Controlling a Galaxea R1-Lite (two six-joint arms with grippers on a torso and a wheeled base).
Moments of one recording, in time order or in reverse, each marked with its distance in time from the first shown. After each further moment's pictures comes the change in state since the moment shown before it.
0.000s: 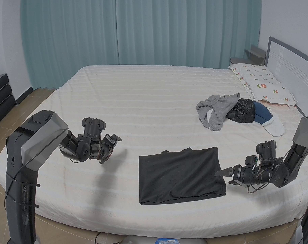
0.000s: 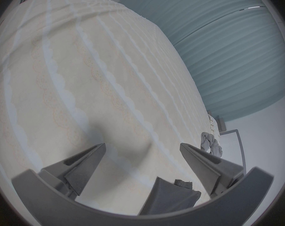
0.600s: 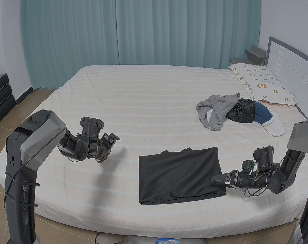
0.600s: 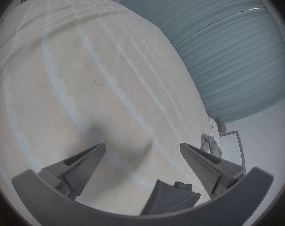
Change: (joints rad) left arm 0.016 0.001 -0.007 0.003 -0.004 0.002; right arm 0.028 0.053 0.059 -0.133 0.014 -0.017
